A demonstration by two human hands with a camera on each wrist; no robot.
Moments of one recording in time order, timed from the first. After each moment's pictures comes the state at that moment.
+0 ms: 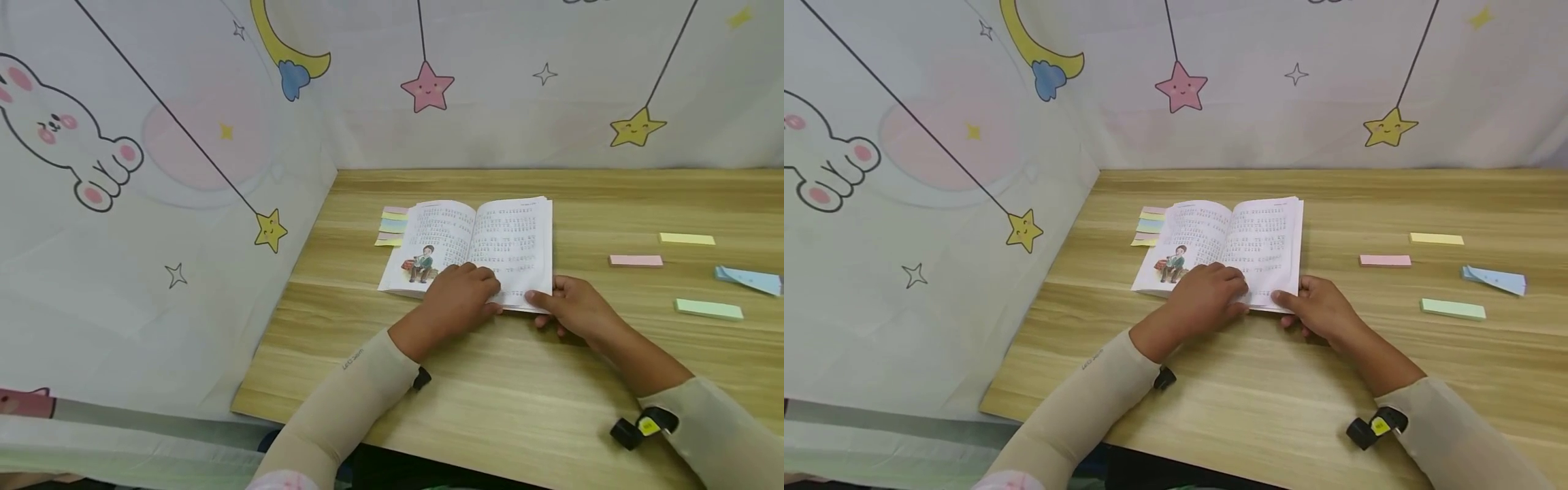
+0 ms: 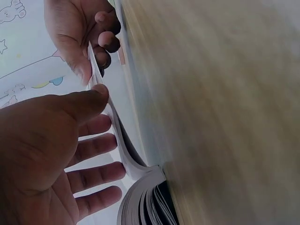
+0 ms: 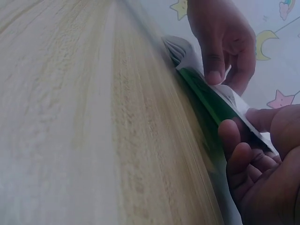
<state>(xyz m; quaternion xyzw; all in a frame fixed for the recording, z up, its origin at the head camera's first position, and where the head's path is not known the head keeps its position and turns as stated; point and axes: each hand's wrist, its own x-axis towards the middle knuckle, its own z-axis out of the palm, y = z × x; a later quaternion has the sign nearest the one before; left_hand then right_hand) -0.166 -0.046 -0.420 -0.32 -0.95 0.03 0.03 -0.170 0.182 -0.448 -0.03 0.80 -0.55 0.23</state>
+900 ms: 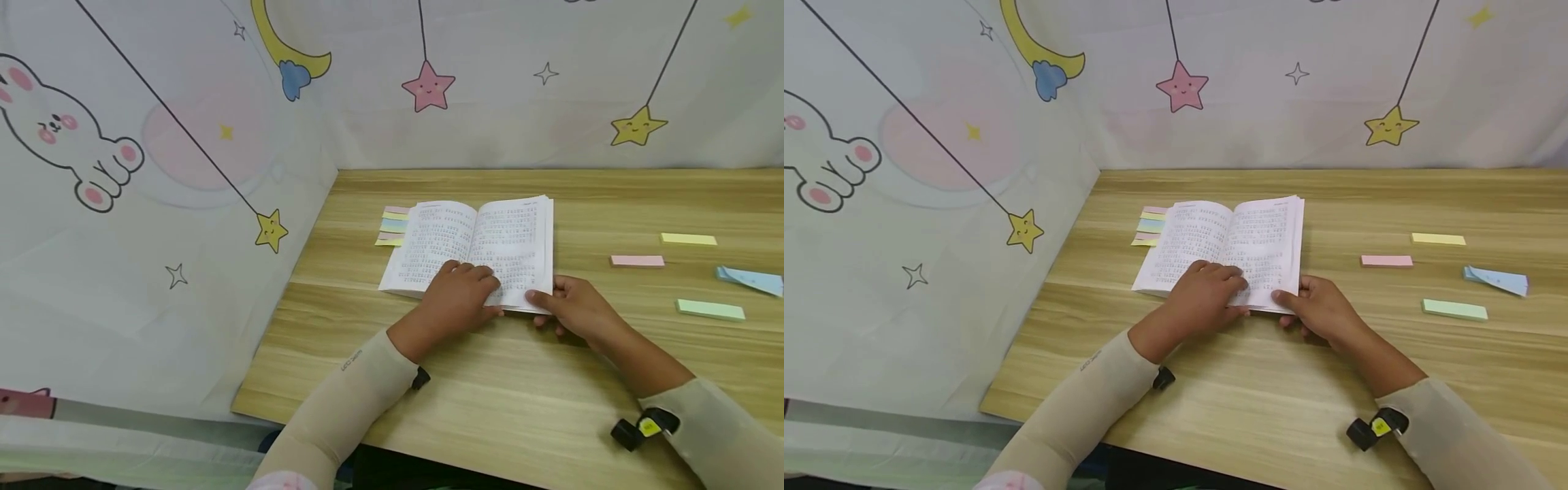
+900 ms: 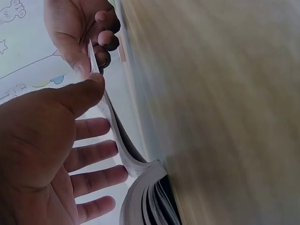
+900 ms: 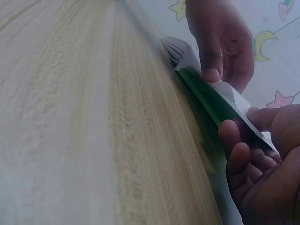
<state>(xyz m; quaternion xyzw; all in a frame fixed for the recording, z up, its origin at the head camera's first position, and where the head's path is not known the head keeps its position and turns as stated) -0.164 -0.049 -0.418 -0.30 -0.95 0.03 0.03 -0.170 0.182 -0.447 -0.05 0.79 -0.56 0.23</state>
